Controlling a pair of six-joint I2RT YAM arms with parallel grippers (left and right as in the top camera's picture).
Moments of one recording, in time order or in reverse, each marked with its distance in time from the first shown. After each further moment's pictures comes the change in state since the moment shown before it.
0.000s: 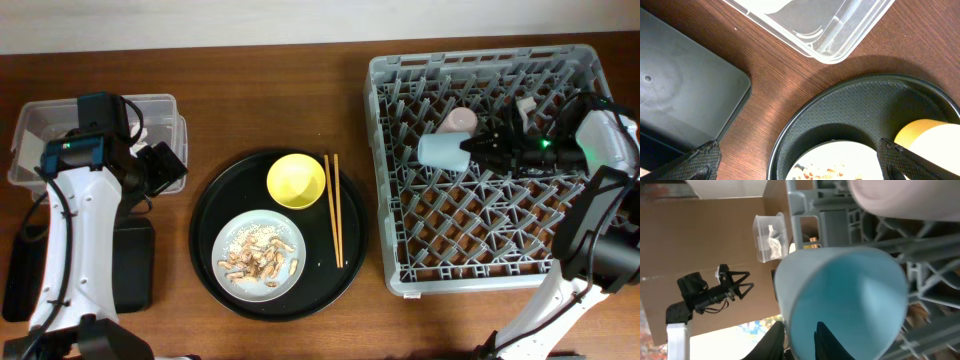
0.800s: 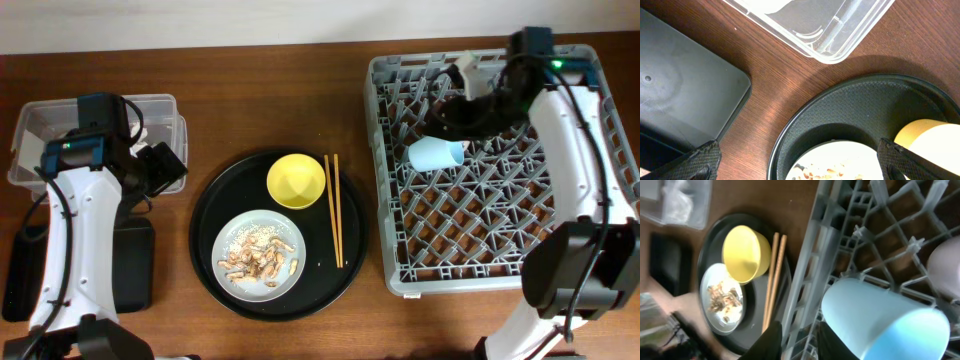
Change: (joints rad) left arm 0.000 0.000 0.000 0.000 0.000 0.000; right arm 0.360 -0.239 0.169 0.198 0.567 0.162
